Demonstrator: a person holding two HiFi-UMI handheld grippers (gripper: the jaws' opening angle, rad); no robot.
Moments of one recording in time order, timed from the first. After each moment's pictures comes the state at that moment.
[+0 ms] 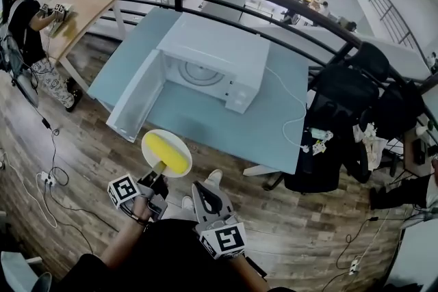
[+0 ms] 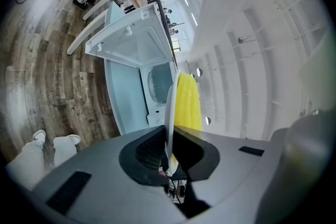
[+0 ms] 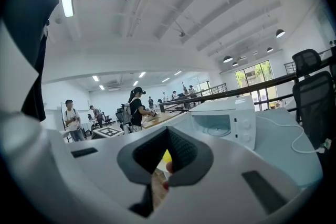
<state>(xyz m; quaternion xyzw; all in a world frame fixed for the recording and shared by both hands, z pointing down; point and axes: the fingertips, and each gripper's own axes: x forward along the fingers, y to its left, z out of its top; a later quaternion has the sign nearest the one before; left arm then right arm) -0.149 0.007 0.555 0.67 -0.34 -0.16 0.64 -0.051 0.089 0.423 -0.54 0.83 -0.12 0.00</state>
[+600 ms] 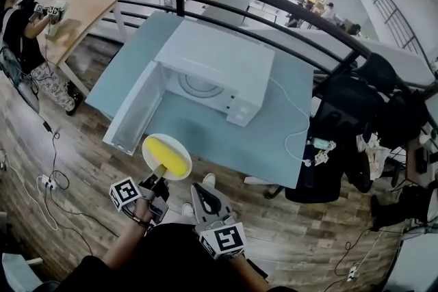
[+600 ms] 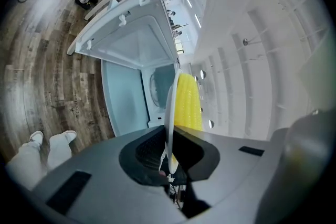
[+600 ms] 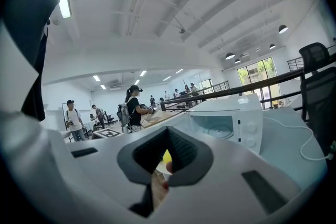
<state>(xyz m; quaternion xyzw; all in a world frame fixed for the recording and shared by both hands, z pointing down) -0.138 -0.047 0.572 0.66 -0.35 -0.16 0.65 -0.037 0.026 0.430 -0.53 0.84 -0.13 0.00</state>
